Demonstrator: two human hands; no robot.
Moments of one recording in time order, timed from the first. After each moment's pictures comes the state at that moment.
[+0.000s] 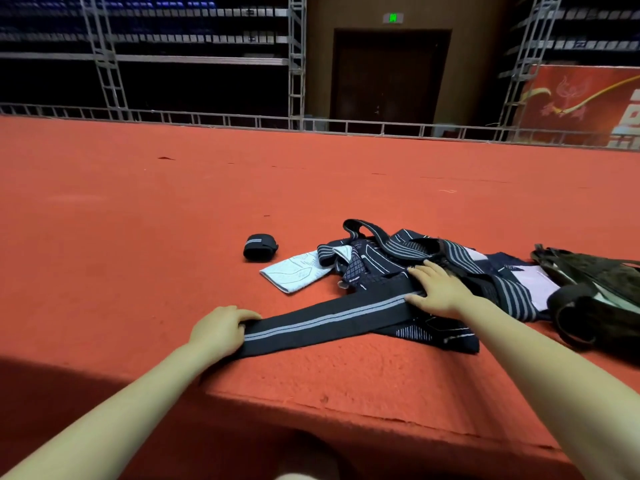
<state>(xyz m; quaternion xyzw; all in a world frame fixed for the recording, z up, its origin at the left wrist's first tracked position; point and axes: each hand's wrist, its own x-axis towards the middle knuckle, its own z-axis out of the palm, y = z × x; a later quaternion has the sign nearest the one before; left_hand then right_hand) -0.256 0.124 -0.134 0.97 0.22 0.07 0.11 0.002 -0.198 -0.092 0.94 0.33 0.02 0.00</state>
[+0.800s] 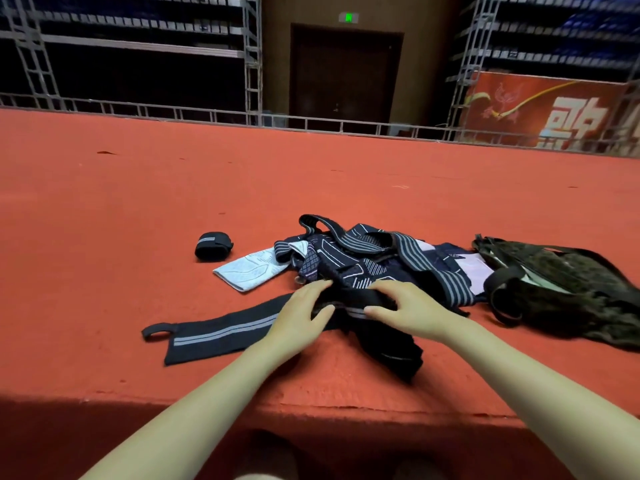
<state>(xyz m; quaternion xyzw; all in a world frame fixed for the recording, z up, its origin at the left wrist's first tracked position) -0.168 -0.026 -0.133 0.91 -0.02 0.21 0.35 -0.088 -0.237 -0.071 0.87 0.44 0.05 -0.22</state>
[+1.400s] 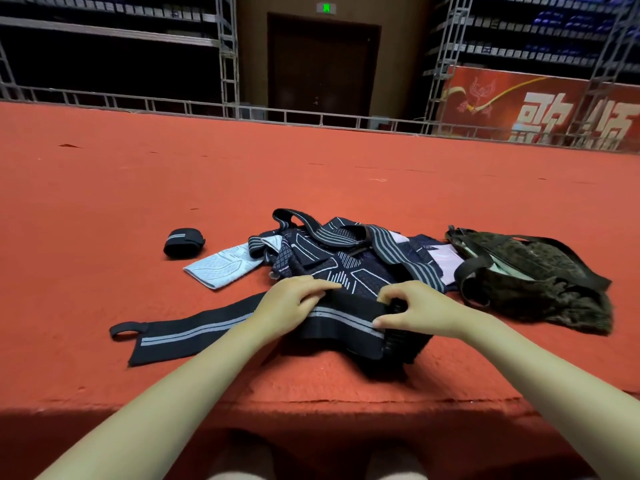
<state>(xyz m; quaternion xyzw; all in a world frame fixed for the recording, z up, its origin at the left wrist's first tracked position) -0.146 -0.041 -0.112 0.92 -0.14 0.22 0.29 -0.089 -0.293 -0.054 0.89 0.40 -0.05 -0.21</state>
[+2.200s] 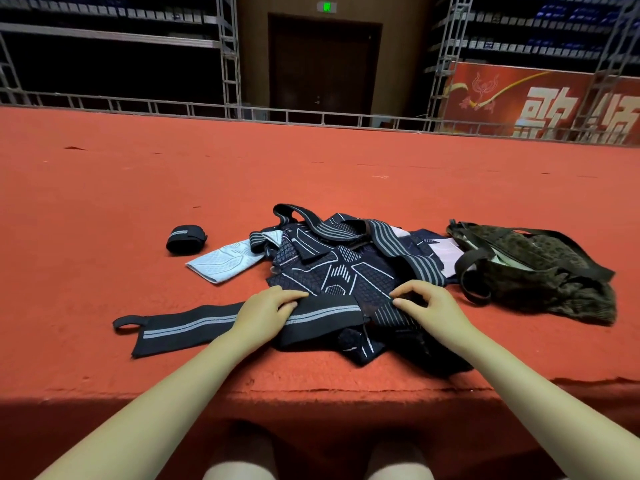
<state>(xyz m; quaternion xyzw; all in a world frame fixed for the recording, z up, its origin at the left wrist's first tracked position) -0.167 -0.020 -0.141 0.96 0.01 0.16 0.24 -0.090 -0.314 -0.102 0.86 0.29 0.08 -0.42</state>
